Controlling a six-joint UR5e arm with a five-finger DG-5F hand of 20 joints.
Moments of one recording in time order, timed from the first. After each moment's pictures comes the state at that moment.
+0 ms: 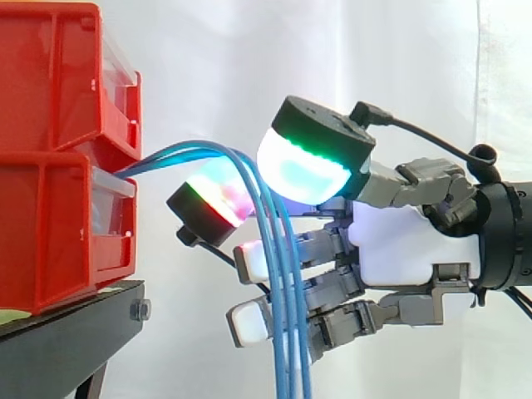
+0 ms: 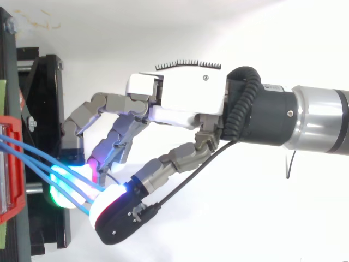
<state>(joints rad) 0.14 -2.34 -1.13 -2.83 -1.32 0.01</state>
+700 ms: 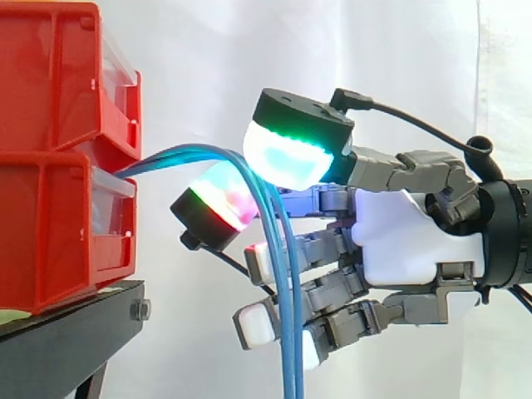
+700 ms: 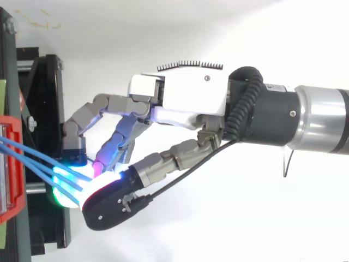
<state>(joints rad) 0.14 -2.33 -1.13 -2.85 -1.33 0.01</state>
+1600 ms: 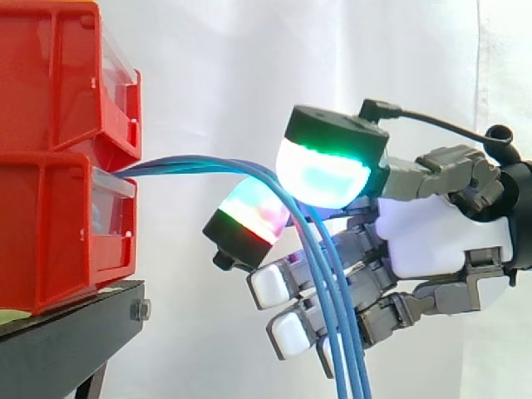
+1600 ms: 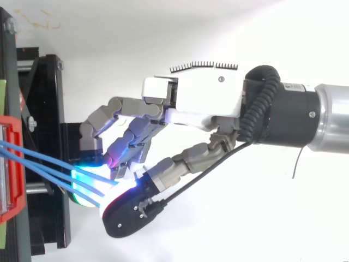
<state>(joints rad) 0.14 -2.30 -1.13 -2.97 -1.33 0.00</state>
